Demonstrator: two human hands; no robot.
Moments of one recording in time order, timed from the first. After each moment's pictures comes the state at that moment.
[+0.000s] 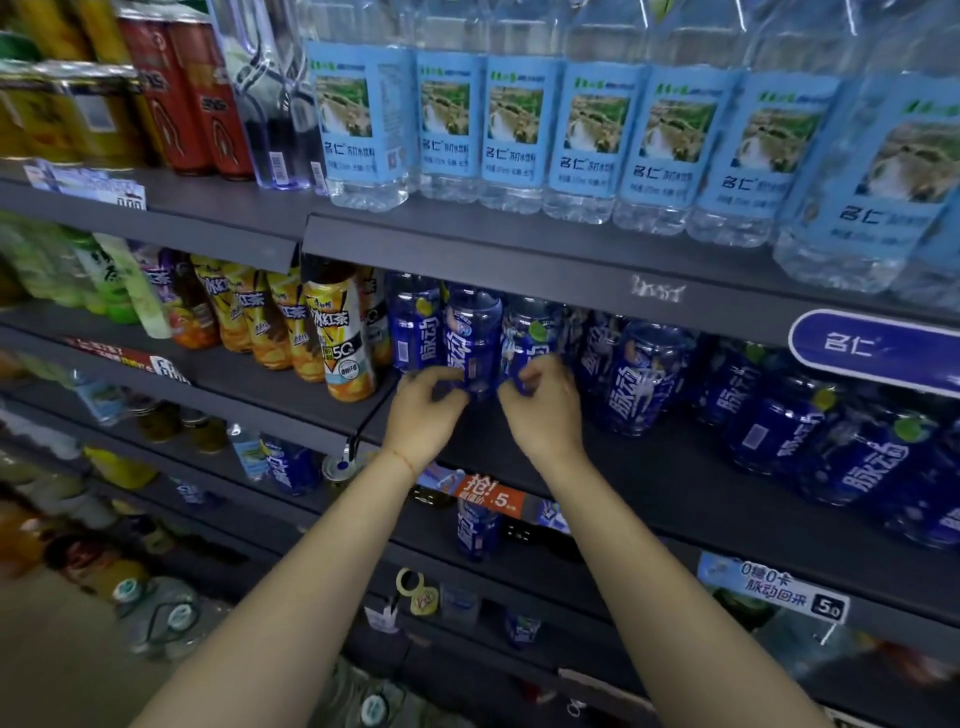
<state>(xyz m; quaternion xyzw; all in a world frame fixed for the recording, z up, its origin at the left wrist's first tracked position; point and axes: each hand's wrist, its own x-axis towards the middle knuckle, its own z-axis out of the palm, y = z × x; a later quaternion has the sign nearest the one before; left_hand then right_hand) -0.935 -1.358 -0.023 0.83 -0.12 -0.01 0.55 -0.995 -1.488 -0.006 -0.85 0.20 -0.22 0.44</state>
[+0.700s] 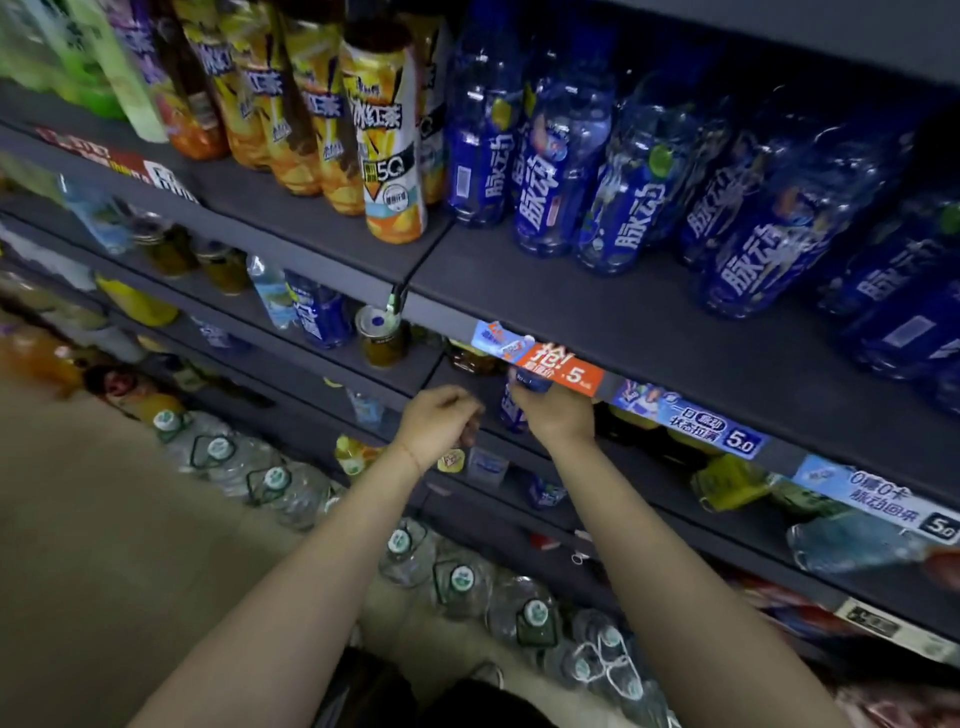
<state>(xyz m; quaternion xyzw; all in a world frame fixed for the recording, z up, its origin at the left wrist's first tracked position) -0.984 -1.295 -0.168 0.78 0.02 -0.24 0.58 -1.005 -1.443 -0.164 -0.87 0.33 0.02 0.37</state>
